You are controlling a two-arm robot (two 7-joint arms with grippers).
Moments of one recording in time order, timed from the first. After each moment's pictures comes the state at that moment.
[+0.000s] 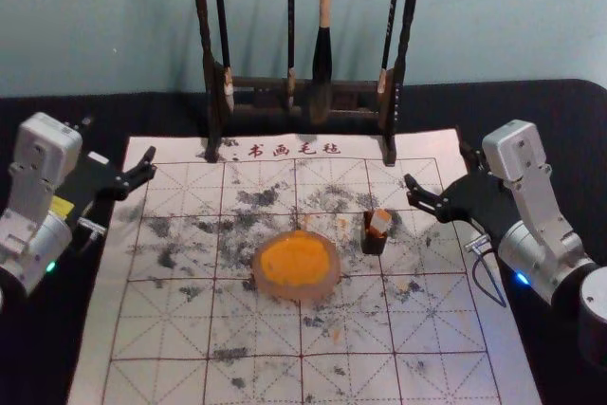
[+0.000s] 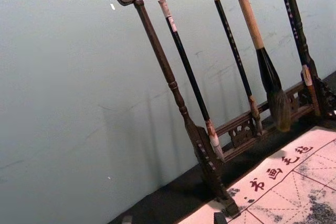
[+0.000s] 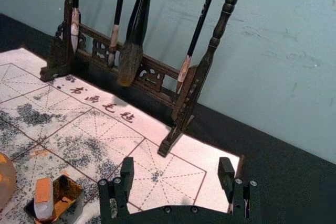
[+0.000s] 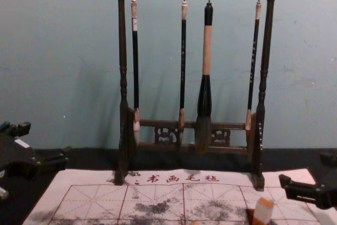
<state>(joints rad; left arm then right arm) -0.20 0.60 0.45 -1.41 -0.25 -0.12 0.03 0.12 0.41 -0.34 -1.47 0.12 0.03 0.12</state>
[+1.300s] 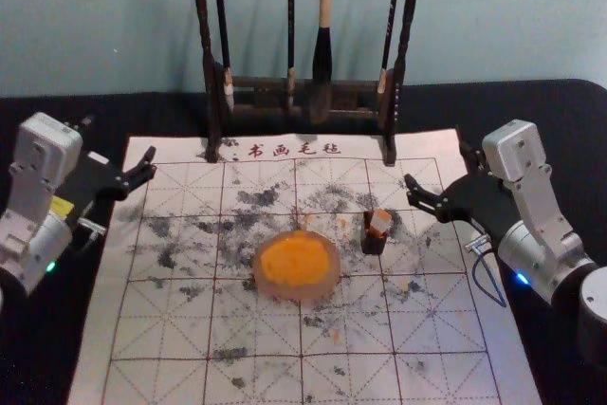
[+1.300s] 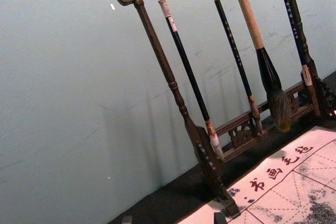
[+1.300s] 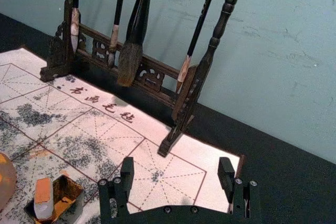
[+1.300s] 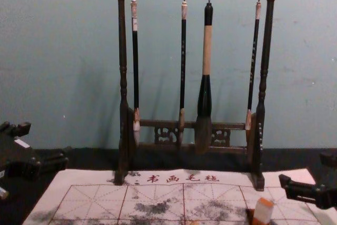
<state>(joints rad) -0.20 0.60 0.45 -1.41 -0.25 -0.12 0.03 0.12 0.41 -0.34 -1.47 0.12 0.03 0.12</state>
